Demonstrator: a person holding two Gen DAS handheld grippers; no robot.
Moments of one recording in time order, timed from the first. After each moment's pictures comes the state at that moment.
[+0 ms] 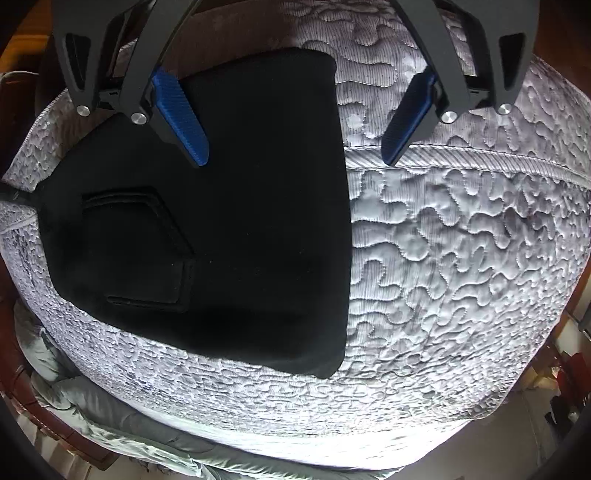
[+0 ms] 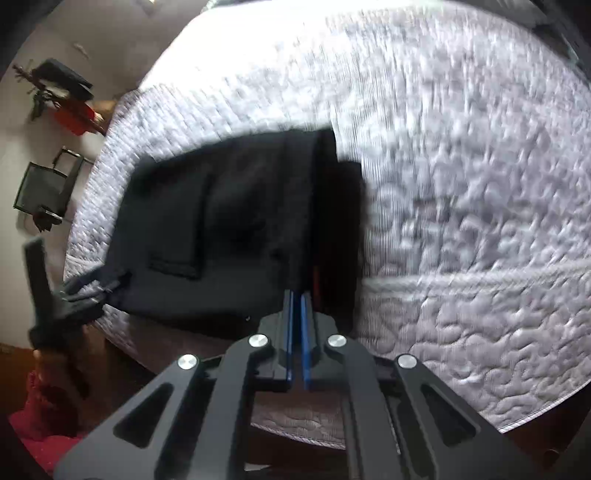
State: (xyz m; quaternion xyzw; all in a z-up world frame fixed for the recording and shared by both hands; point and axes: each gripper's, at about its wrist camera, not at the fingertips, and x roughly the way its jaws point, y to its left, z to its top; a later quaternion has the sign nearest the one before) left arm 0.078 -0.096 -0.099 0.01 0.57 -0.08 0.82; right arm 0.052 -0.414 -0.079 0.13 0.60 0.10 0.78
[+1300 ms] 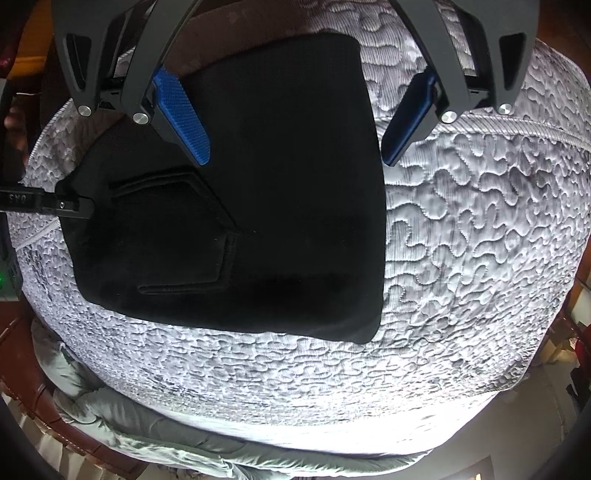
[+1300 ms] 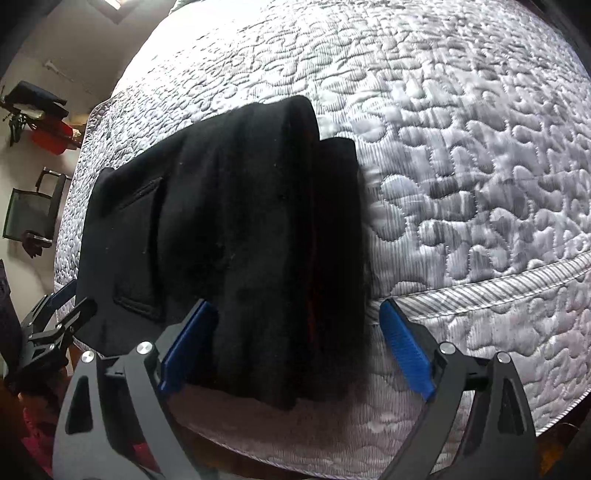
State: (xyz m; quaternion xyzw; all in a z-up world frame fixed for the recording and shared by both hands) left arm 0.089 -0.115 -0.081 0.04 0.56 -0.13 0.82; right arm 0.078 -0.409 -0.112 0.16 0.62 0.07 0.77
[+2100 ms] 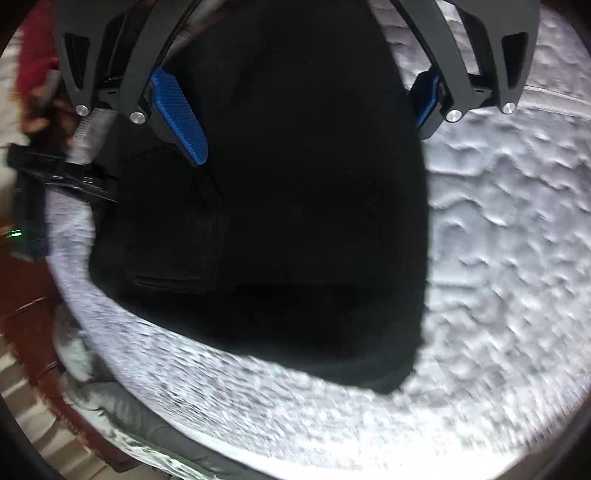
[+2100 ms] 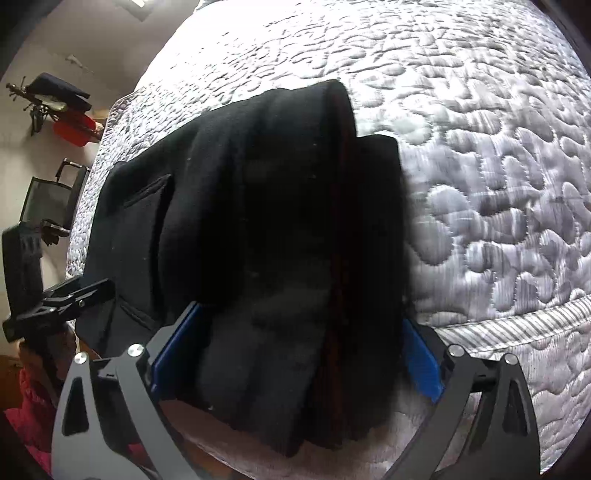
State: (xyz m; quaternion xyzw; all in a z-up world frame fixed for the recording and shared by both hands) left arm 0.126 -0.099 -0.118 -0.08 0.63 -0.21 0.74; right arm 0.099 -0.387 -0.131 0.16 0.60 0.12 0.77
